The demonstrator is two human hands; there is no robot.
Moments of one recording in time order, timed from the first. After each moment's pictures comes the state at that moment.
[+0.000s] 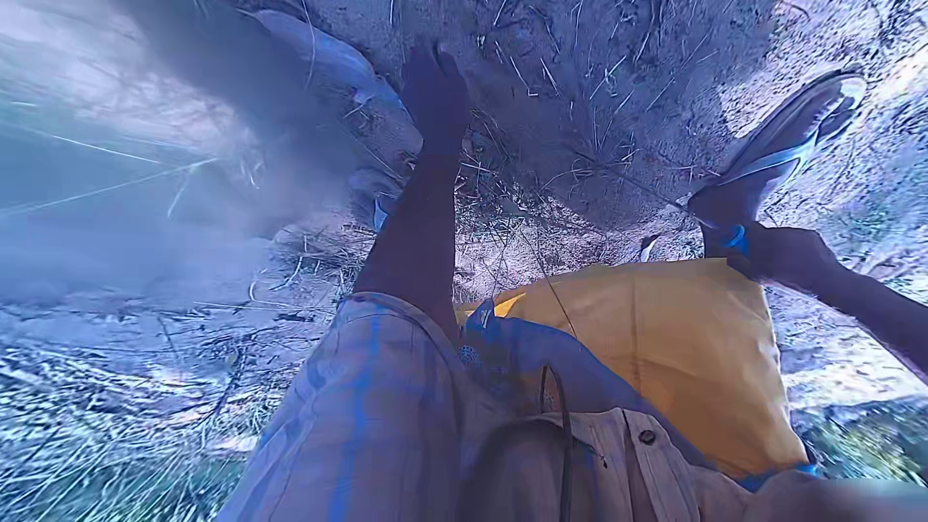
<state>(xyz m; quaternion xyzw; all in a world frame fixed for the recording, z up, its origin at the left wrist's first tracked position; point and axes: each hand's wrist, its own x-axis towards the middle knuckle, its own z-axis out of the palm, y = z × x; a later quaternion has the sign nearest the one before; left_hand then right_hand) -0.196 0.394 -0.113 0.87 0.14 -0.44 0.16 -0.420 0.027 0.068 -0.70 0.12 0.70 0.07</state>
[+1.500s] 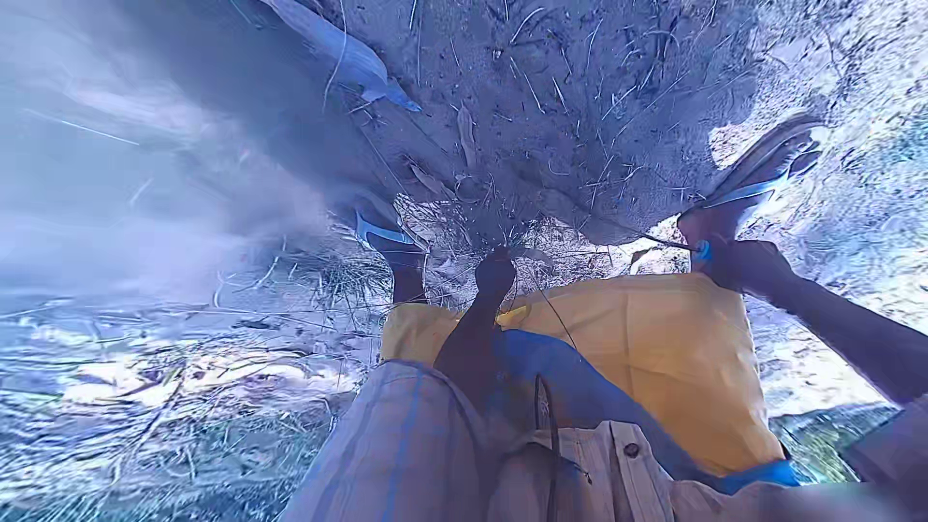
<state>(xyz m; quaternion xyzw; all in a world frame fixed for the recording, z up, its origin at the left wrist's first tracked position) -0.412 0.423 -0.057 0.66 0.09 -0.74 0.06 -0.400 0.056 0.049 -0.67 0.09 0.74 0.01</state>
